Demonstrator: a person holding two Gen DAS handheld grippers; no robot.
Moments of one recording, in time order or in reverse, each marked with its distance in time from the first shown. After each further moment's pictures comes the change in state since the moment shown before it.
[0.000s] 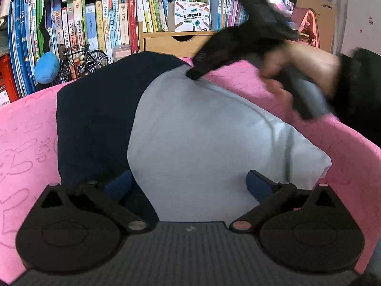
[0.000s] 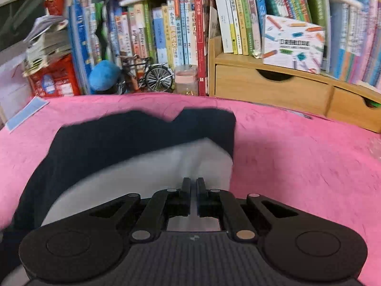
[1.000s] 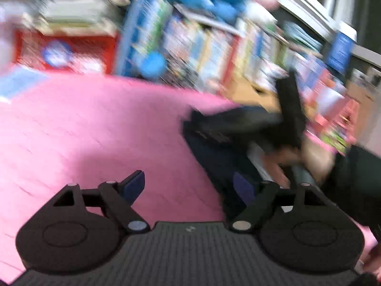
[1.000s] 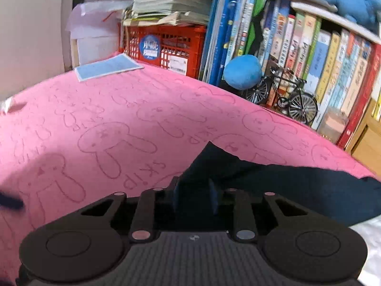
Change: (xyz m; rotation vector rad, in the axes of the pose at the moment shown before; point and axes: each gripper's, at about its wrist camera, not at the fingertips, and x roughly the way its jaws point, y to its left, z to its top) left arm -0.112 0.136 -0.030 -0.373 -0.221 0.158; right arm 0.021 0.182 -0.021 -0.341 -0.034 0.295
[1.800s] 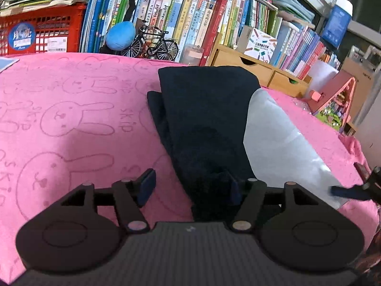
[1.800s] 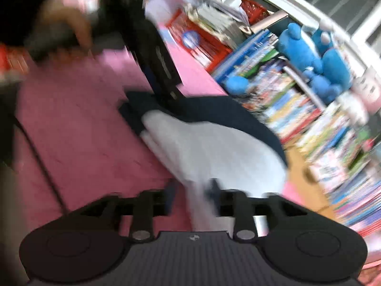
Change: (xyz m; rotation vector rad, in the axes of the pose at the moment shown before) left arm 0.066 -0.036 -0.026 0.047 0.186 -0.119; right arm -0.194 0.124 -0.163 -0.484 -0.050 -0.223
